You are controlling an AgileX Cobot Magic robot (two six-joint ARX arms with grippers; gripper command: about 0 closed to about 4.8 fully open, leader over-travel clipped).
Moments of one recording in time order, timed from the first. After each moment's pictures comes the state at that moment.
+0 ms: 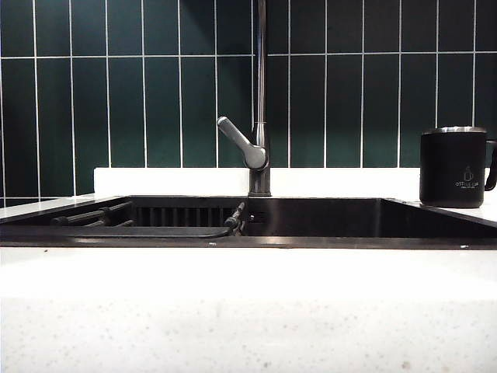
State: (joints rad) left arm -0.23 0.27 0.37 -0.47 0.02 0.02; right arm 0.26 0.20 0.28 -0.38 0.26 -0.03
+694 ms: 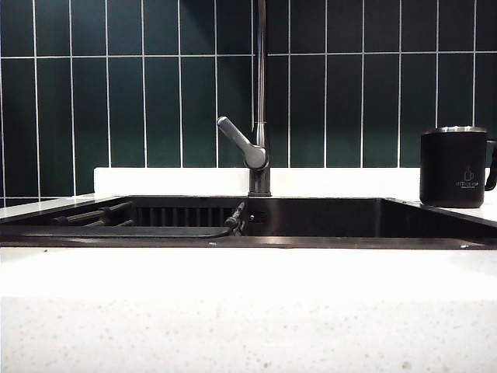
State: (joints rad) left arm -0.23 0.27 0.16 -0.10 0.00 -0.01; right arm 0.26 0.20 0.09 -0.16 0.26 0.00
